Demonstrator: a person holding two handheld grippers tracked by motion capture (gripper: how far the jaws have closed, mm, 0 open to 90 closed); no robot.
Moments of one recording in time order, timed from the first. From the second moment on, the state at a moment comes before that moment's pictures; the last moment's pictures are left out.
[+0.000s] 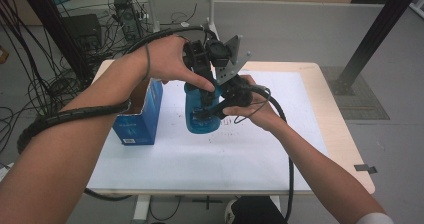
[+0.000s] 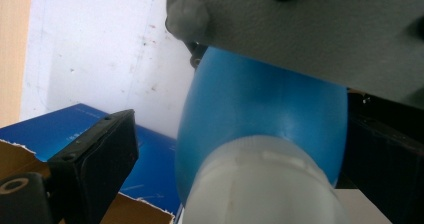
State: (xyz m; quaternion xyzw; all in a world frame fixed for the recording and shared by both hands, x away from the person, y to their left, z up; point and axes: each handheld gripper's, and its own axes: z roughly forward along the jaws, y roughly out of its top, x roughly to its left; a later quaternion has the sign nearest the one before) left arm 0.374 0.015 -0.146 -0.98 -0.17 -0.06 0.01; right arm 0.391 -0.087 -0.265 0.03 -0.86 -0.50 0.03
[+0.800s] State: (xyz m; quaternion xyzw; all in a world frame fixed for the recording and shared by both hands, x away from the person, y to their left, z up) left arm 0.375 0.016 -0.148 -0.98 -0.17 -0.06 0.01; right arm 0.393 -0.087 -0.266 0.03 -0.86 -0.50 0.03
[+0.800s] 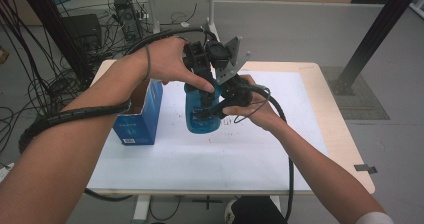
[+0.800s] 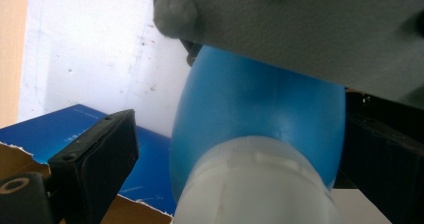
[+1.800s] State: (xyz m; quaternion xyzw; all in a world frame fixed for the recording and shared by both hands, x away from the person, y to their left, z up) left arm 0.373 0.017 -0.147 -0.98 -0.17 -0.06 0.01; right arm 0.392 -0.086 -0.266 0.02 -0.86 -0.50 0.03
